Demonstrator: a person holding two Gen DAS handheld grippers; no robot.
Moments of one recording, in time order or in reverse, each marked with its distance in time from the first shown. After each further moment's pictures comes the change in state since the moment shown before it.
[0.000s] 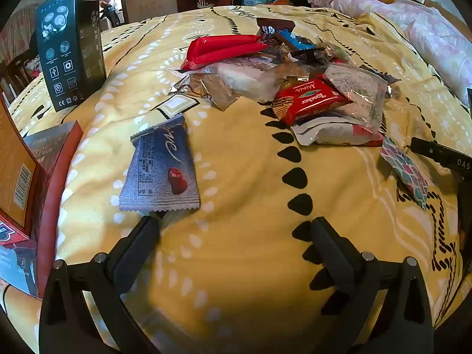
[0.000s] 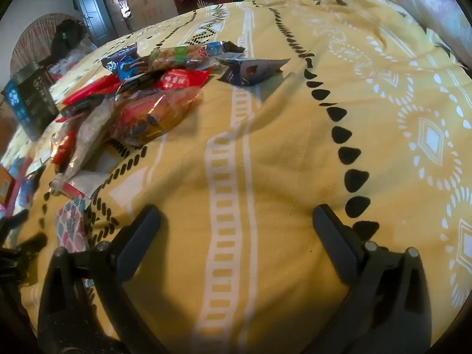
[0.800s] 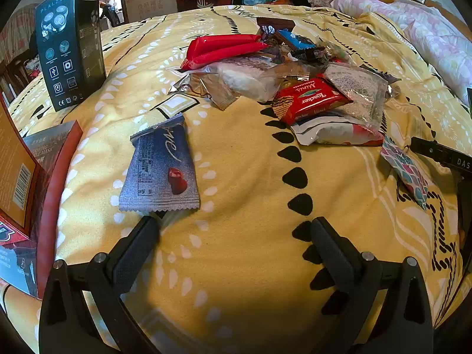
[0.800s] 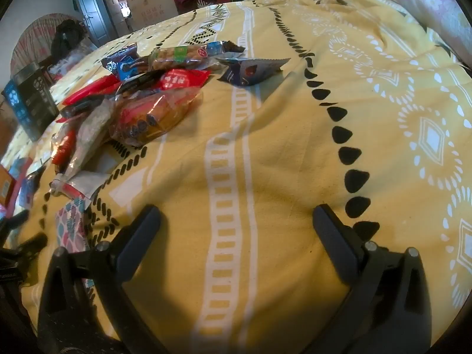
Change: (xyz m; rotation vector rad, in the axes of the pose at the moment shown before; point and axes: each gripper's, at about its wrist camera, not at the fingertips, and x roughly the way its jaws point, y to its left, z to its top) left arm 0.000 0.000 0.000 -0.001 -0.001 -0.001; right arm 0.000 -0.001 0.000 0.010 0.000 0.013
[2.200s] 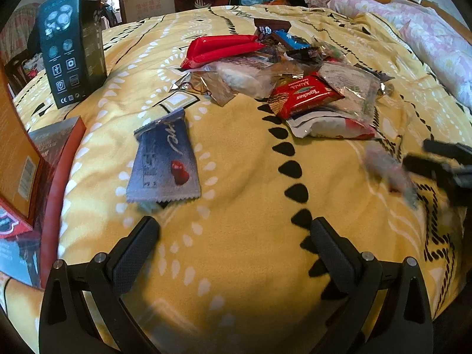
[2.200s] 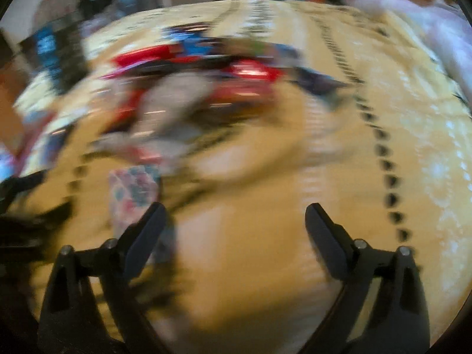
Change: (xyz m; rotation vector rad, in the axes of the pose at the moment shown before) left arm -0.008 -0.001 -0.009 0.000 -0.006 -0.016; right arm -0.023 0.087 -0.014 -0.216 0.066 0.068
